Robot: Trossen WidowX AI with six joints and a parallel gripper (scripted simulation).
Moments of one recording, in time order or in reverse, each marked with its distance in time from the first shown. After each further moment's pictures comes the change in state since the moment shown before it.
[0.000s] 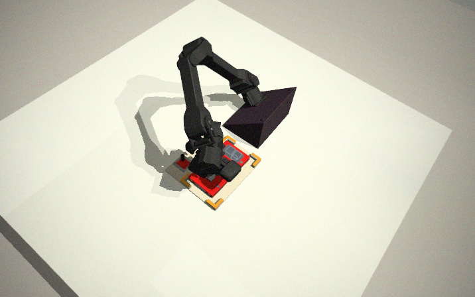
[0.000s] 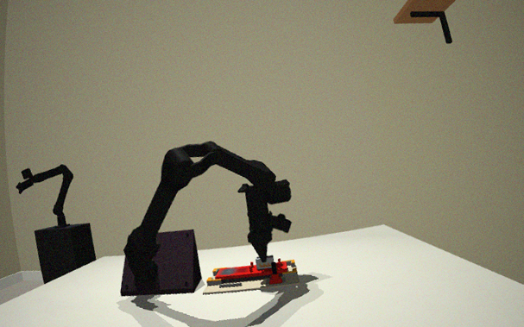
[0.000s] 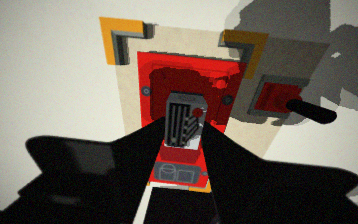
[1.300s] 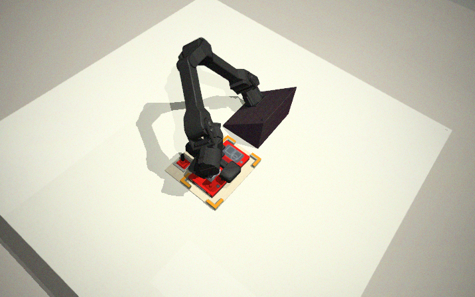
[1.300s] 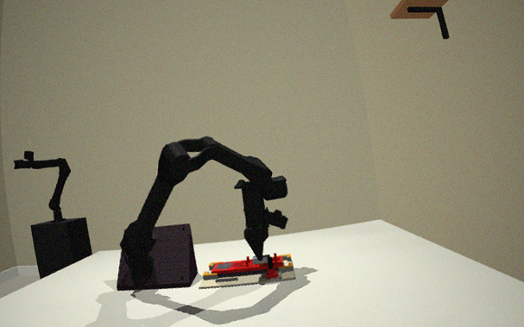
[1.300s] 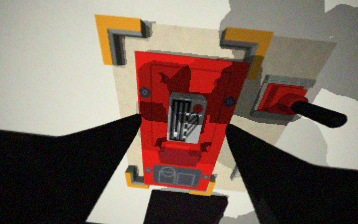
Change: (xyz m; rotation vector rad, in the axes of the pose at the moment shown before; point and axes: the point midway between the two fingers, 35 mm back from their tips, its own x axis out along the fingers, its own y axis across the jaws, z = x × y) arm 0.006 0.000 0.000 0.000 0.000 0.000
